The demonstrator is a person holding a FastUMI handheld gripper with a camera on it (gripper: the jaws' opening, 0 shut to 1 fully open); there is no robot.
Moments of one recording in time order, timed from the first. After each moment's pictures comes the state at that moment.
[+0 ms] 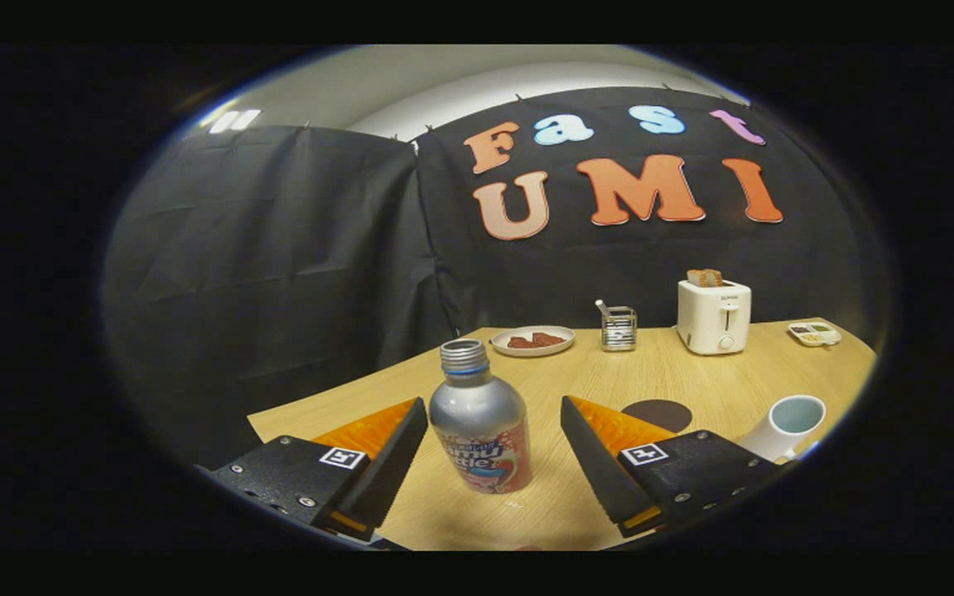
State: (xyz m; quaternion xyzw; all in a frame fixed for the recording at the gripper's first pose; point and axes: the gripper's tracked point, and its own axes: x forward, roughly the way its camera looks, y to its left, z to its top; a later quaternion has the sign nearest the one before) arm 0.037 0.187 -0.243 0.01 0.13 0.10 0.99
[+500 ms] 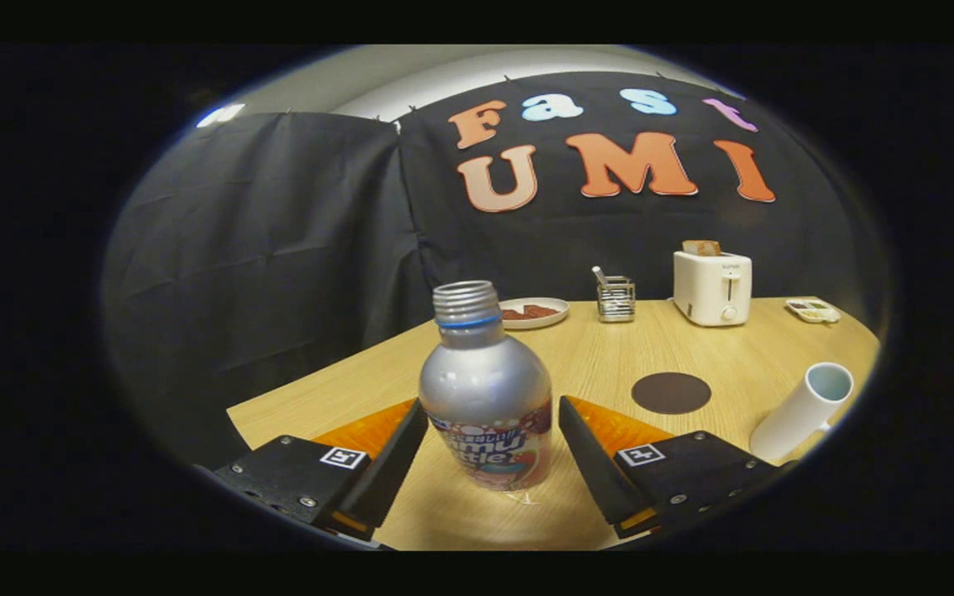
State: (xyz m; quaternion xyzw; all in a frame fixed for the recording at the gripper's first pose) arm 0.049 0.194 -0.290 0.02 0.20 0.06 0.98
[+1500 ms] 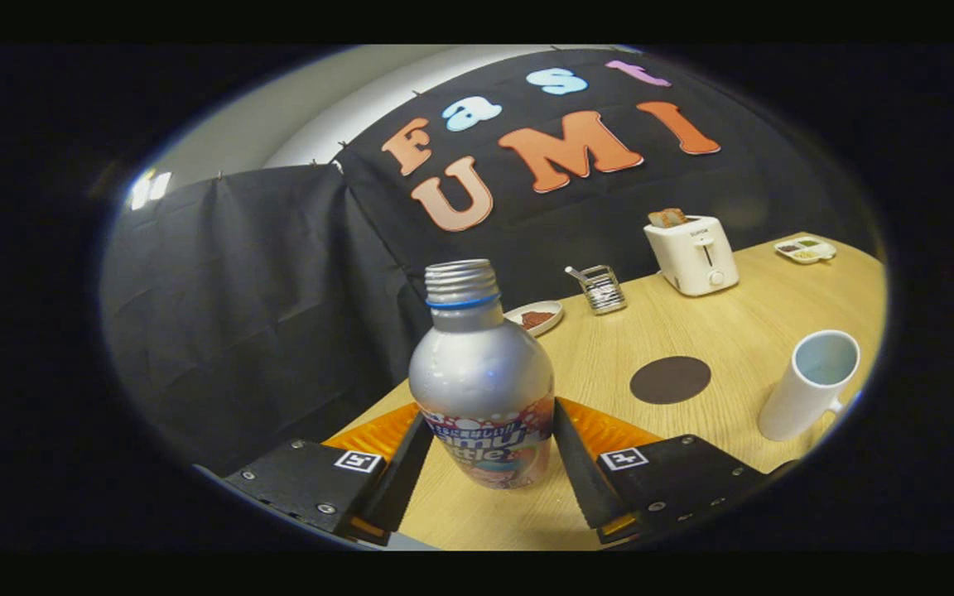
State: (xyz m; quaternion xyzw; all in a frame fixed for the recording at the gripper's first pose) arm 0.040 0.164 -0.237 0.20 0.19 0.07 0.96
